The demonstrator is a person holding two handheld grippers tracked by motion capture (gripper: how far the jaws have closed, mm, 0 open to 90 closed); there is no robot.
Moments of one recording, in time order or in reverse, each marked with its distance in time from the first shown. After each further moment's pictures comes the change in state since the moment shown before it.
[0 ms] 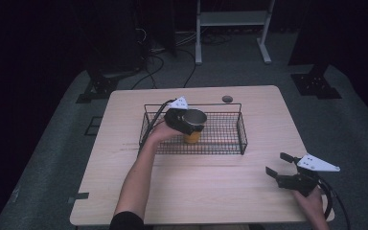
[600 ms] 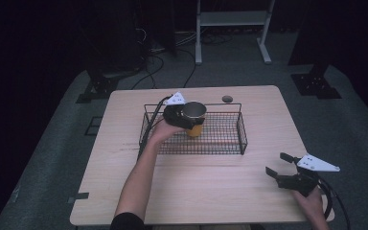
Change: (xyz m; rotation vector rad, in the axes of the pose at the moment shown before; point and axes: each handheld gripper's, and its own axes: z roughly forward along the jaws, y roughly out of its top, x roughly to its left) left arm -0.001 0.009 -0.009 -0.108 0.071 -0.057; right arm 0.000 0.000 0.000 0.001 -0.001 -0.002
